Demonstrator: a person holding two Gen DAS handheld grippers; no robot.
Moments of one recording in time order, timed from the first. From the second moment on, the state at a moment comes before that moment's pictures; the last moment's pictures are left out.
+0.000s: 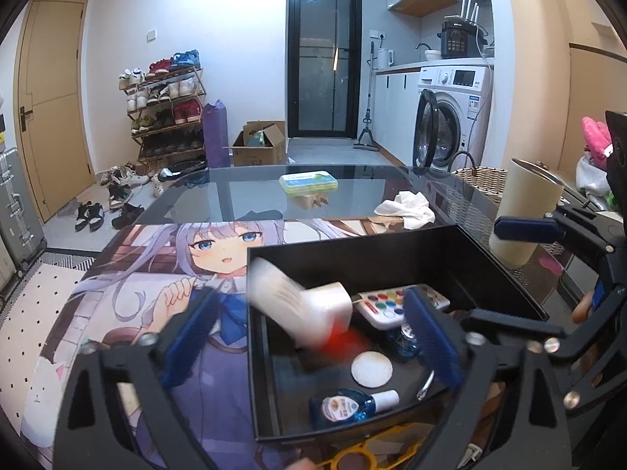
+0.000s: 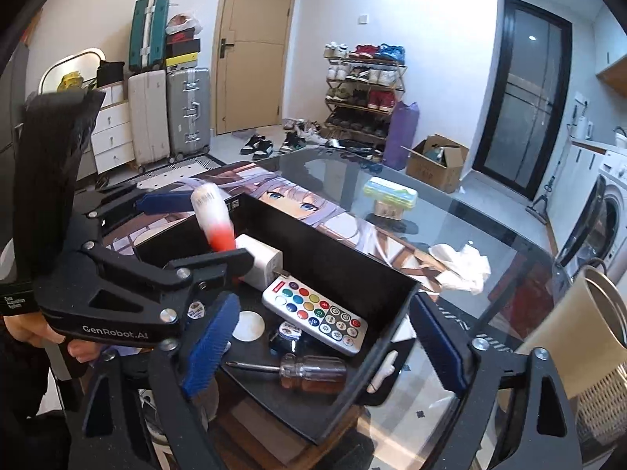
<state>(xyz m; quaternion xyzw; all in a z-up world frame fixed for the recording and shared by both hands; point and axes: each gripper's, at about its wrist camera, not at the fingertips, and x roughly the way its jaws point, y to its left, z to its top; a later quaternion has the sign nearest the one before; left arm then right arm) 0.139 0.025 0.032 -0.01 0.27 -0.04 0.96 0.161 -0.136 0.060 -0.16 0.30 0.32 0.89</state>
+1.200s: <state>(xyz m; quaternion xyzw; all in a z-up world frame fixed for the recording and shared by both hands) 0.051 0.045 0.013 -0.03 0.30 -0.03 0.95 0.084 -0.163 0.052 -0.10 0.36 0.32 0.87</state>
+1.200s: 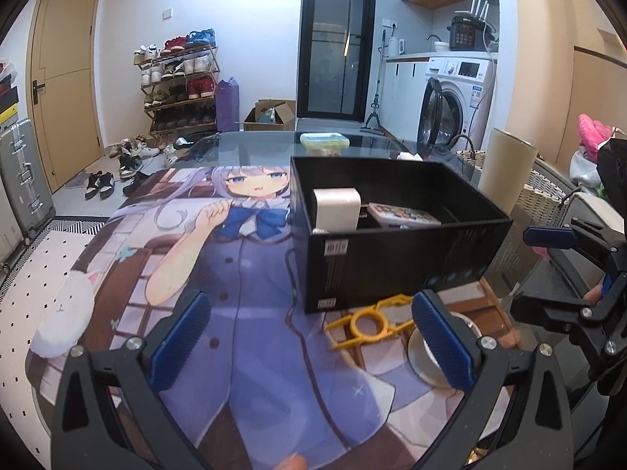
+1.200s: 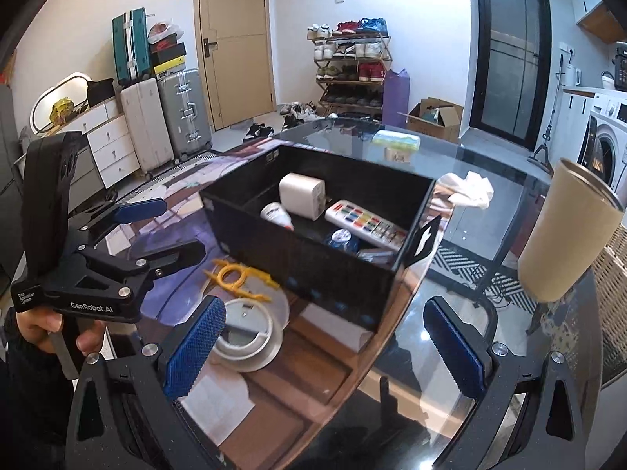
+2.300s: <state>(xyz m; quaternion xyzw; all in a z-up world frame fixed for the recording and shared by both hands) 0.043 0.050 -0.009 -0.02 0.34 -0.02 0.94 0.092 -0.120 -0.001 -0.11 0.44 0.31 0.84</state>
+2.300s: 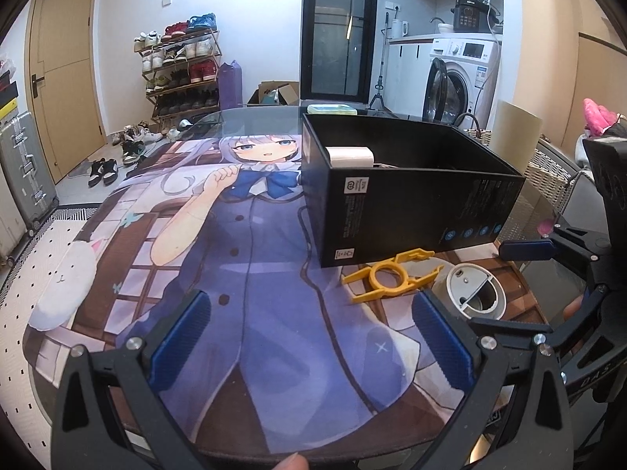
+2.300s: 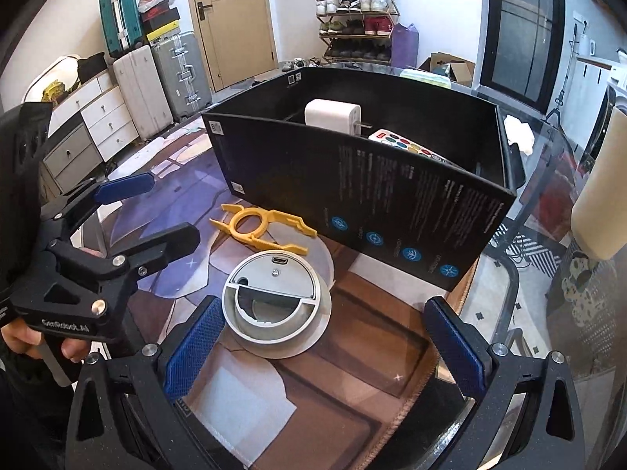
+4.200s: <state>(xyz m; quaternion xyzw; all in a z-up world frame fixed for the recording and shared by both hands) 0.108 -0.003 -0.019 0.00 0.44 -0.03 0.90 0.115 -0.174 -0.001 -0.13 0.47 0.26 0.84</state>
